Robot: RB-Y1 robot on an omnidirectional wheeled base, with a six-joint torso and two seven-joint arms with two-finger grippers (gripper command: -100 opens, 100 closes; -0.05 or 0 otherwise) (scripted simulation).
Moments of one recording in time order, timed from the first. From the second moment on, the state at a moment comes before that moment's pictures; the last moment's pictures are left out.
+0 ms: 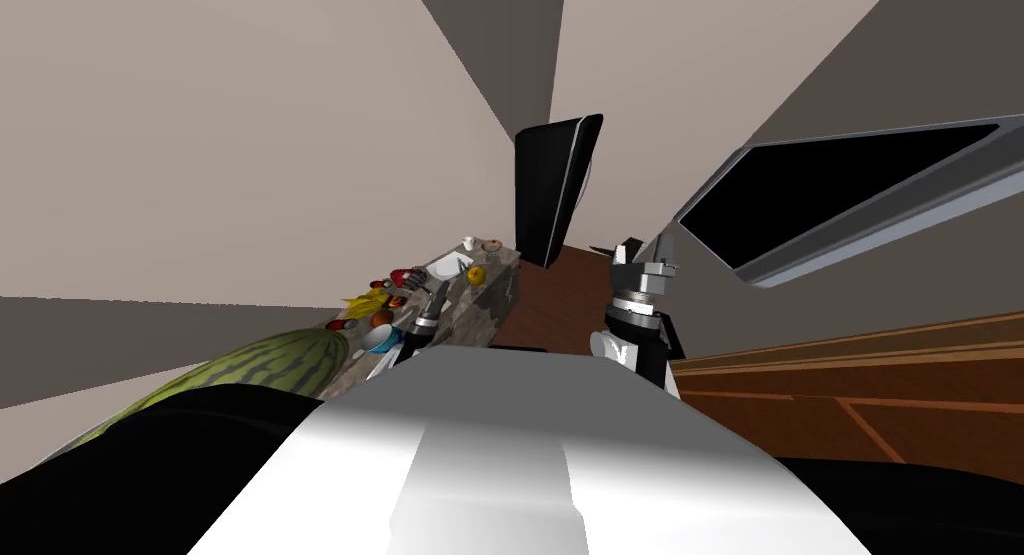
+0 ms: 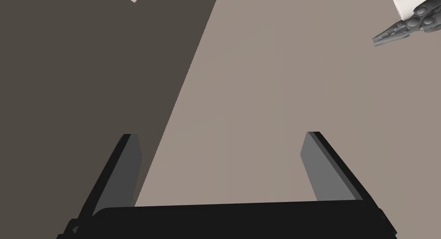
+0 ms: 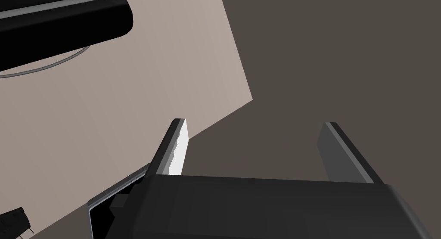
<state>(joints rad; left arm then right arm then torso) 0.52 0.38 0.04 -1.78 -0.05 -0.74 -0.26 0.48 0.01 -0.01 -2.36 -0.06 -0.43 -0.09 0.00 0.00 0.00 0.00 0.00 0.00</state>
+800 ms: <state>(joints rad) 0.47 0.53 0.06 -1.54 -0.13 -0.78 -0.31 0.48 0.00 -0.01 -2.36 -0.06 -0.43 -0.09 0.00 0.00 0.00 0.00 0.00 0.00</state>
